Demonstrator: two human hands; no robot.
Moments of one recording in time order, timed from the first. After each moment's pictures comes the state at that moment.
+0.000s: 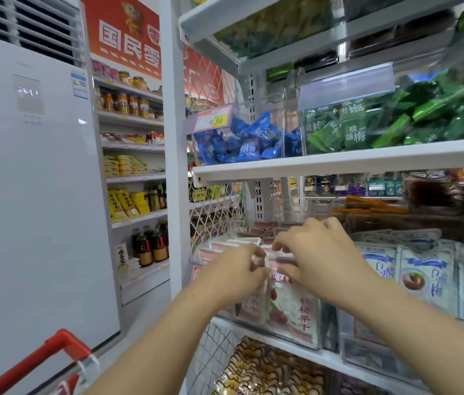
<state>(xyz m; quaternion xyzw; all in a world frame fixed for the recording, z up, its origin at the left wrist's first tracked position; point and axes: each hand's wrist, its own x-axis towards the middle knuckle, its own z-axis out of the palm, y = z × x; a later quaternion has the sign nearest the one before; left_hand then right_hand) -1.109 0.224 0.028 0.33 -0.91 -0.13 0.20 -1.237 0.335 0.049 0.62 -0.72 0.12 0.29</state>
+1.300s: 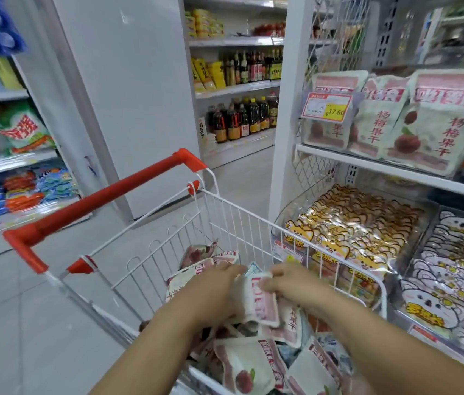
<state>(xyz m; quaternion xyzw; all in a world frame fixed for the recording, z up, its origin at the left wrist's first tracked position) -0.883 0.291 -0.227 0.49 -0.85 -0.19 -0.01 -1.084 0.302 -0.259 0.55 -0.64 0.25 -0.47</state>
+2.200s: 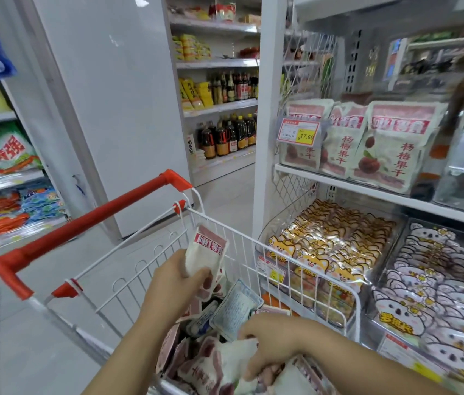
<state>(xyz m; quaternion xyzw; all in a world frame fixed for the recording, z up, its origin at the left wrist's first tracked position) -0.872 0.300 -0.194 0.60 -0.65 -0.33 0.33 -1.072 0.335 -0.241 0.77 -0.50 -0.05 -0.40</state>
